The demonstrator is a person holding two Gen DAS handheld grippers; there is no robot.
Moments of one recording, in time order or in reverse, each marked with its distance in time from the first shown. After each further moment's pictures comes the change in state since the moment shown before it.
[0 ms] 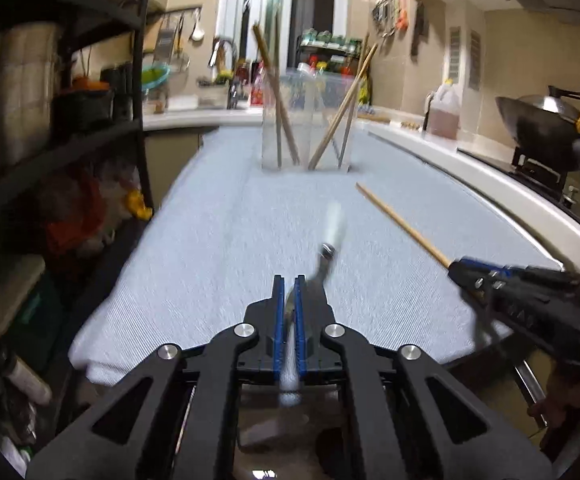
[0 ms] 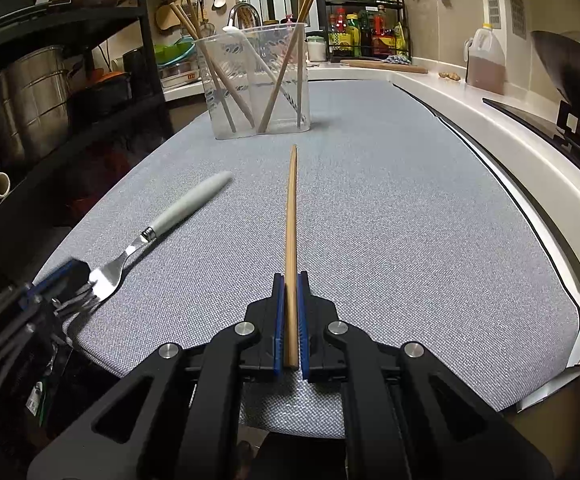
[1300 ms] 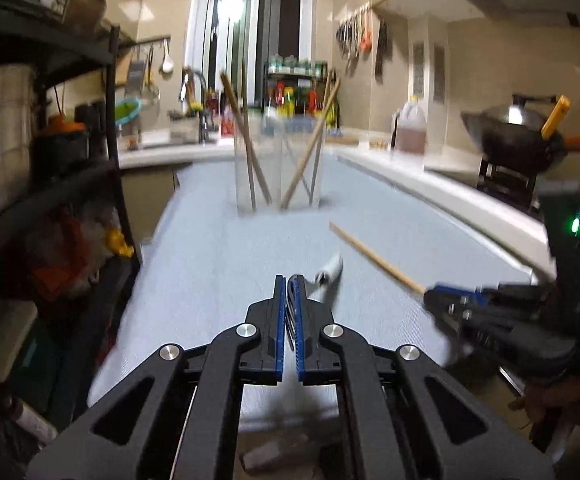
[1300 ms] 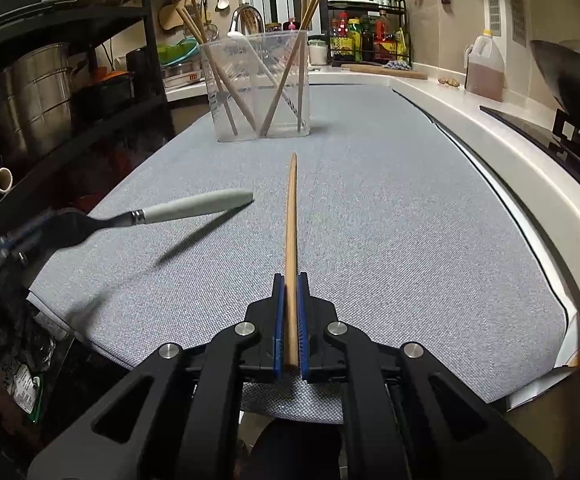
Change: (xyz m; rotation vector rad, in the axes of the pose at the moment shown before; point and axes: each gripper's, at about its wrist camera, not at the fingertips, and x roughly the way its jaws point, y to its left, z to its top) left arm -0.026 -0.002 0.026 0.076 -0.091 -0.087; right arm -0.013 -0.003 -0.001 -0.024 -0.015 -0.009
